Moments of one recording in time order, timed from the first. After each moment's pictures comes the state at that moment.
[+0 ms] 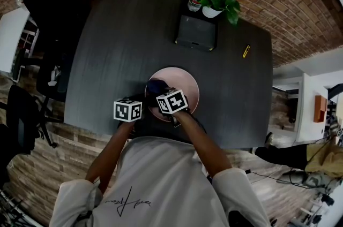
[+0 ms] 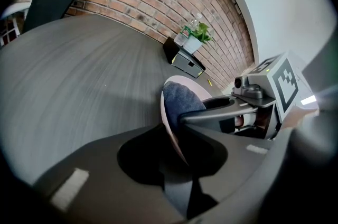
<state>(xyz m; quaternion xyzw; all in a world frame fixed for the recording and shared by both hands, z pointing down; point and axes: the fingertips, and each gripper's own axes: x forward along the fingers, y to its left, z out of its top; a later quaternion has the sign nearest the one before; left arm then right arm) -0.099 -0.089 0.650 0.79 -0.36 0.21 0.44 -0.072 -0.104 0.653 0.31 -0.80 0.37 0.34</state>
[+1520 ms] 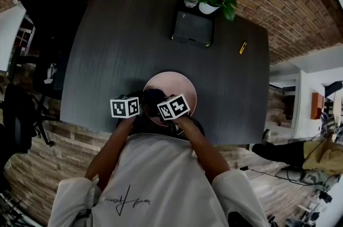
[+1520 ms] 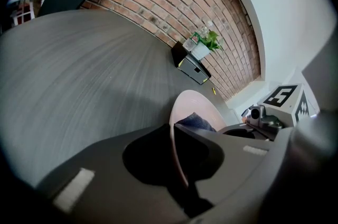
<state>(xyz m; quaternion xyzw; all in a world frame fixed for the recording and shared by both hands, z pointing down) -0.096 -0.090 0.652 0.77 -0.39 0.16 0.48 -0.064 -0.039 0.653 0.25 -0.79 0.44 0.35</state>
